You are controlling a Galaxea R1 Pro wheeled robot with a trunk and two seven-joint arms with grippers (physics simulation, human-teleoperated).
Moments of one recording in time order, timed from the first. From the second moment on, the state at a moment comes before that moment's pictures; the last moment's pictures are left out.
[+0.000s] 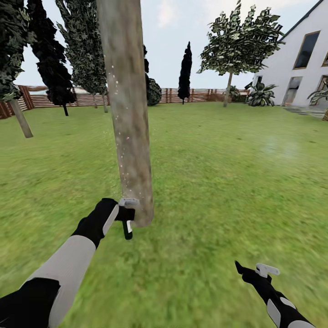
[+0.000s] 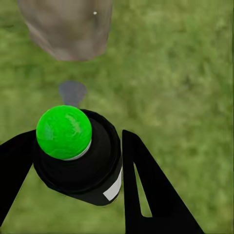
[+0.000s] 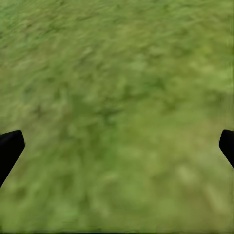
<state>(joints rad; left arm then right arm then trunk) -0.94 -0.04 -0.09 -0.70 0.10 0.85 -0.06 -0.56 -0.15 -0.81 -0.26 0.34 -0.31 0.40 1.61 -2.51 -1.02</state>
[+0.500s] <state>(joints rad) -0.94 -0.05 -0.10 -0.71 0.10 0.89 0.11 -0.56 -0.15 -0.81 -0.26 0.34 -0.31 0.40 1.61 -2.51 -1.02</state>
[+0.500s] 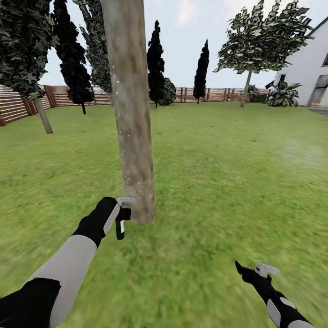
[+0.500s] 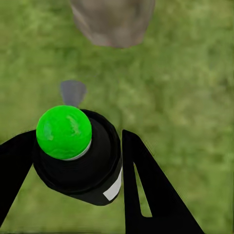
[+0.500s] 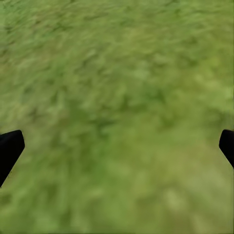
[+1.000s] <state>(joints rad) -0.94 -0.05 -0.10 -0.73 0.10 0.89 0.11 -0.56 -0.15 -0.81 -0.26 0.34 -0.31 0.40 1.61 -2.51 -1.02</state>
